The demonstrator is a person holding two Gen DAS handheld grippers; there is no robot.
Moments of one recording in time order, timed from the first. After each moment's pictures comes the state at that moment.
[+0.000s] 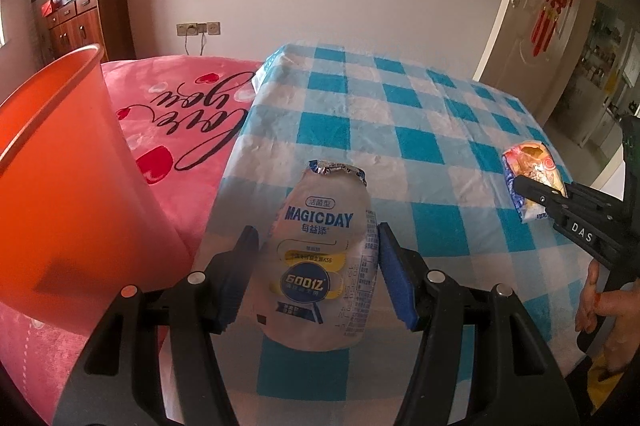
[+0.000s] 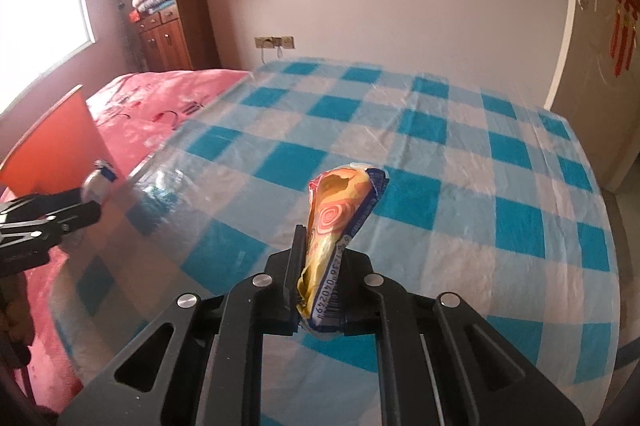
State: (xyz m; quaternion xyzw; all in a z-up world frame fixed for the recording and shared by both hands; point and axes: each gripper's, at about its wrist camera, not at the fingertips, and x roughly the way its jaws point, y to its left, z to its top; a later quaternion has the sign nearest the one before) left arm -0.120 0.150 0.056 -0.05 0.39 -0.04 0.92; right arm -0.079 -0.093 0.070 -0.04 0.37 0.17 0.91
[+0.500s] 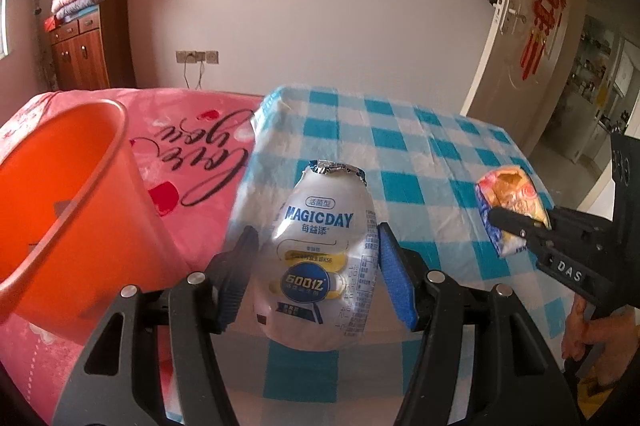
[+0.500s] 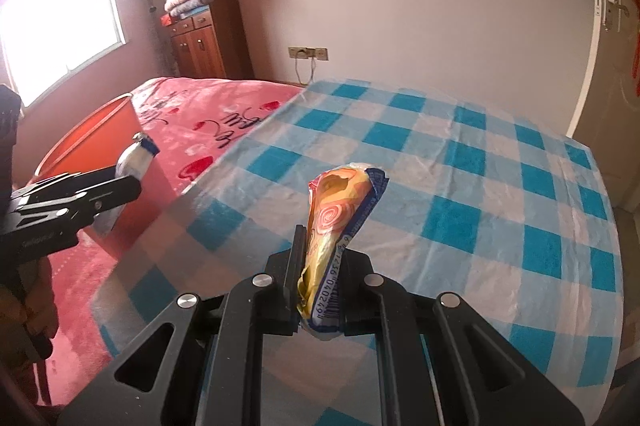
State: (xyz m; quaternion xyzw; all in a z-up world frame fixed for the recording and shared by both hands) left arm -0.133 0.156 0.100 -0.05 0.34 -0.04 0.94; right arm -0.097 -0.062 0.105 -0.04 0.35 0.23 0.91
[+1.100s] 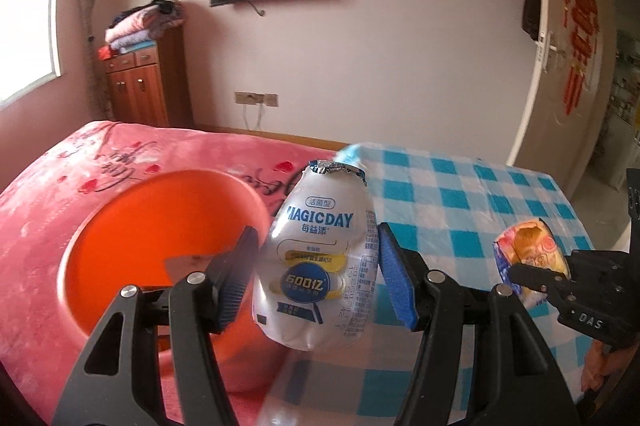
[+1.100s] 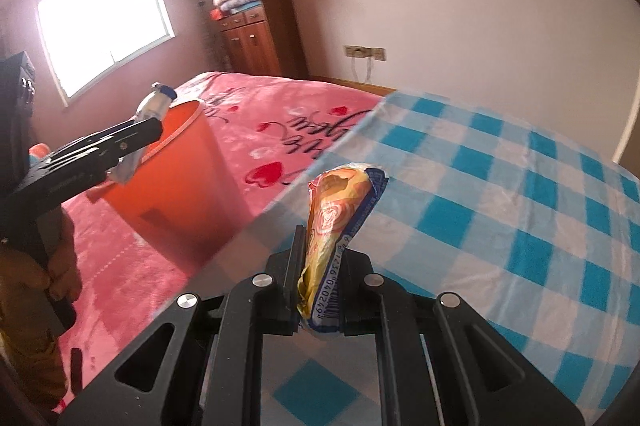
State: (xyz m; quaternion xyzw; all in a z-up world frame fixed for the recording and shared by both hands) left arm -0.150 0.218 0.156 -0.03 0.28 0.07 0.96; right arm -0.100 0.004 0.136 -0.03 0.36 0.32 0.88
